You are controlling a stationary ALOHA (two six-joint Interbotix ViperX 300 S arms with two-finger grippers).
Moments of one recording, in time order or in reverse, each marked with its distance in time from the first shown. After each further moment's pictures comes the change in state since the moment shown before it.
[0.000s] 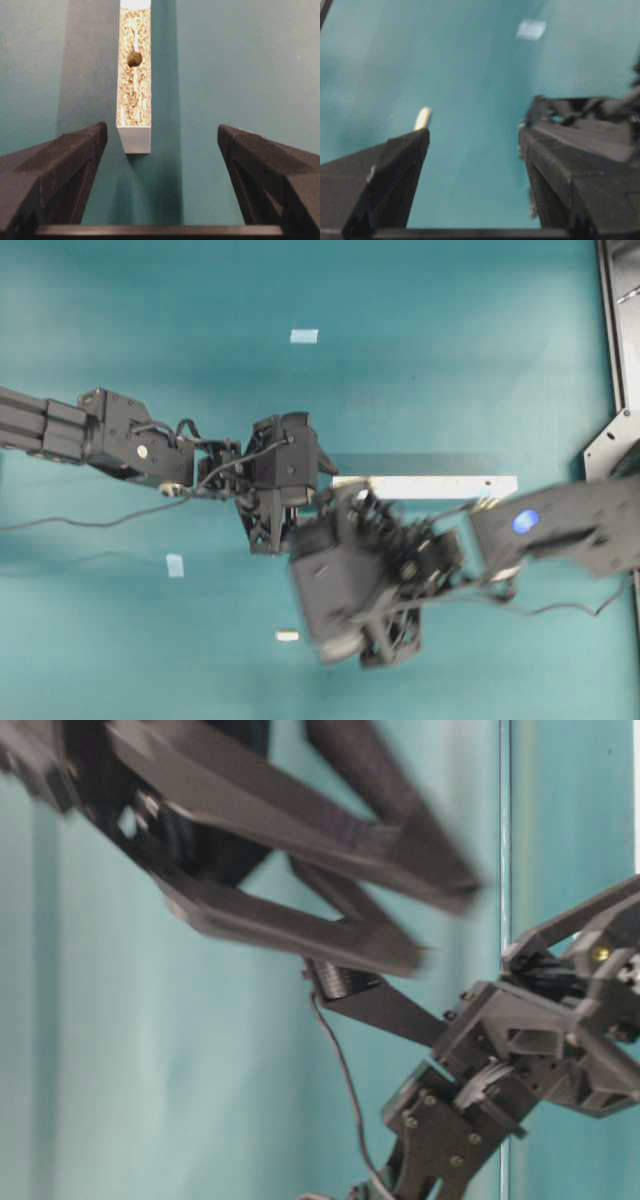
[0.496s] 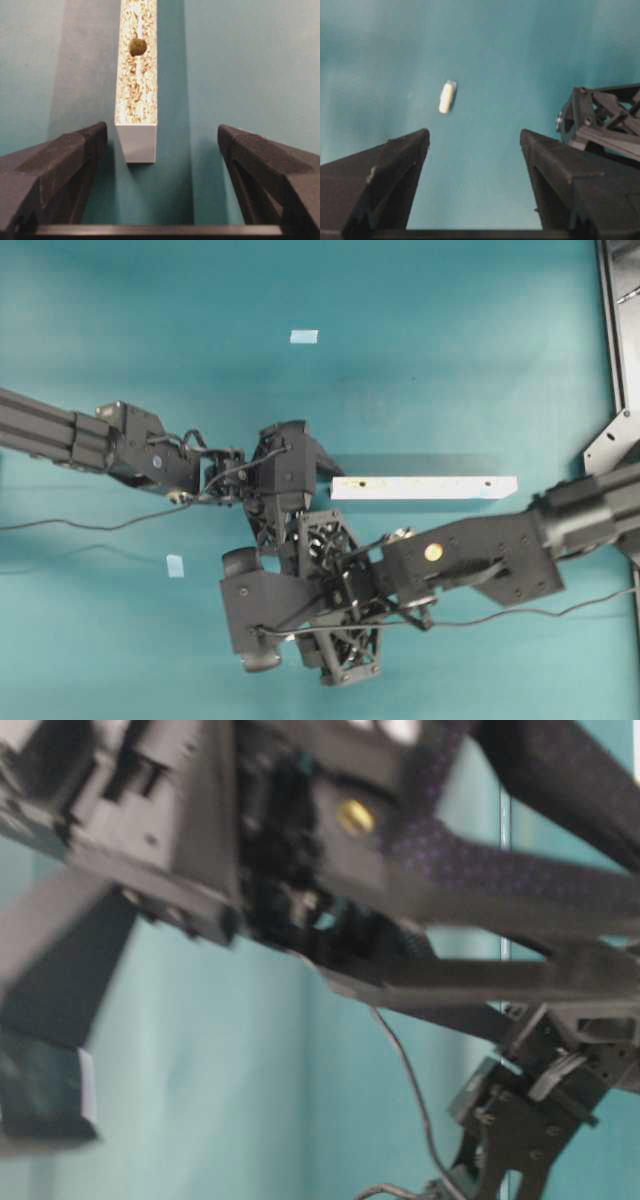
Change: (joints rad) left arm 0.000 0.101 0.005 0.000 -0.186 0.002; right arm 0.002 0.189 -0.144 0.084 0.160 0.064
